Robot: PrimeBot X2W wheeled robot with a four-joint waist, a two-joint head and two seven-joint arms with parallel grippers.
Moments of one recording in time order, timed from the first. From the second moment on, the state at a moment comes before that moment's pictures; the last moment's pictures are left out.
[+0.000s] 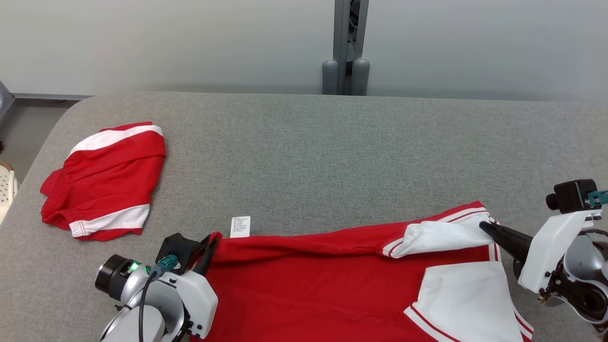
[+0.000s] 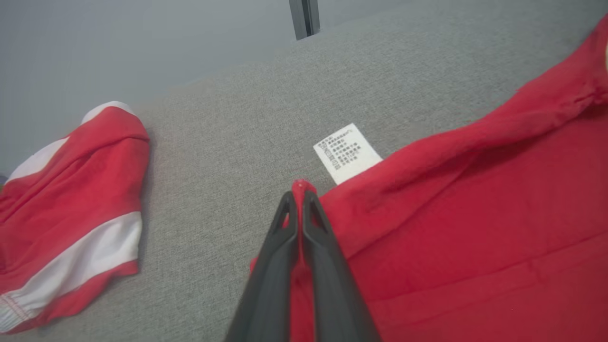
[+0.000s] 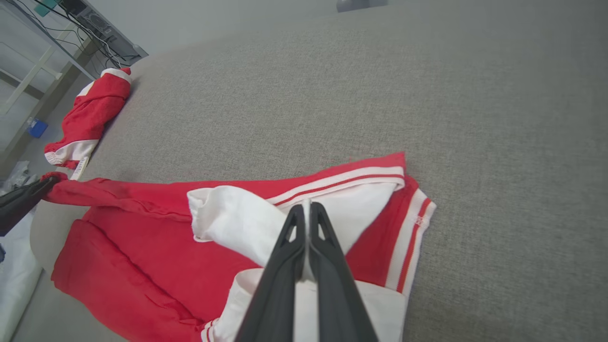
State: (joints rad) left arm -0.33 0.31 -0.60 0.50 -0.36 0.01 -0.03; right arm -0.43 -0.60 0.63 0.37 1.12 0.13 0.28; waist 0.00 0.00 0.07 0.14
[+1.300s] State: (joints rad) left arm -0.26 0.46 -0.70 0.31 -0.35 -0.04 0.15; right arm -0.12 -0.38 0.15 0.12 0.91 0.13 0.89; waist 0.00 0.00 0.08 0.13
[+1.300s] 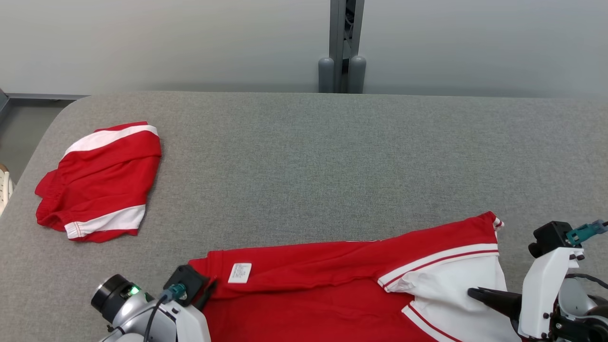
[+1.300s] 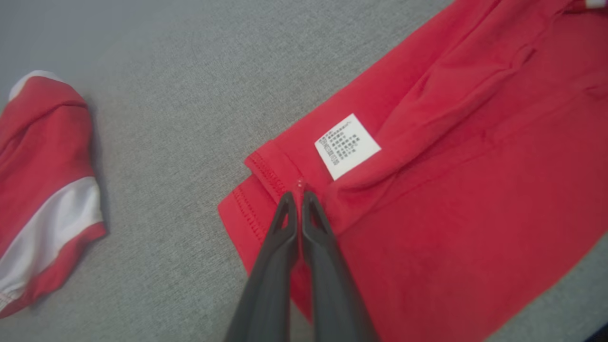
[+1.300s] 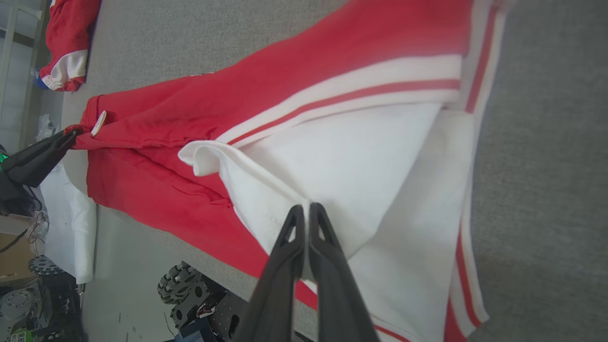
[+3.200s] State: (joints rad) left arm 0.06 0.07 -0.08 0.12 -0.24 0.04 -0.26; right arm -0.06 -0.19 0.14 0.34 0.43 0.13 -0.24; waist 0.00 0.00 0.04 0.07
